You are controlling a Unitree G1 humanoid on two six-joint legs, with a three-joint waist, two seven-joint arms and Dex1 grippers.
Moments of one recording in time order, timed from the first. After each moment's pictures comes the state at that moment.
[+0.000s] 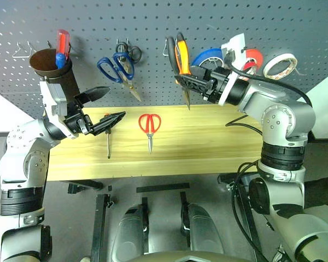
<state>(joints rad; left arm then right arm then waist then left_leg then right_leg) -0.41 0.65 0.26 -0.05 -0.64 0.22 -1.09 -0.90 -0.29 -0.20 -0.09 0.50 0.95 0.70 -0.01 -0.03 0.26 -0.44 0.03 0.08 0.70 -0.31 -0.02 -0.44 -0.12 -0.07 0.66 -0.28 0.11</state>
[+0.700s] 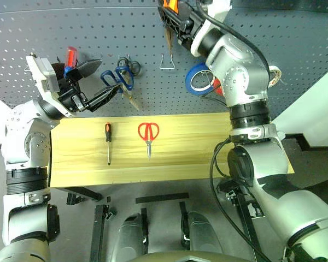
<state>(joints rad) -0.59 0.62 0.27 0.12 -0.63 0.16 -1.04 -1.31 -0.15 -0.14 0.60 0.32 0.30 0.48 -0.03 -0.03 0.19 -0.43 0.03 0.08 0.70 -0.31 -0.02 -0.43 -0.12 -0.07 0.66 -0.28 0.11</state>
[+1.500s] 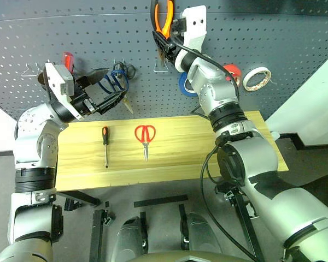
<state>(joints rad) -0.59 0.59 0.22 0.14 -0.55 0.17 -0.98 -1.35 -0.06 -0.12 0.99 0.19 0.00 0.36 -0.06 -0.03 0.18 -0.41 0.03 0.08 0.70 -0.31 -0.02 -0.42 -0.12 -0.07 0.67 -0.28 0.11</state>
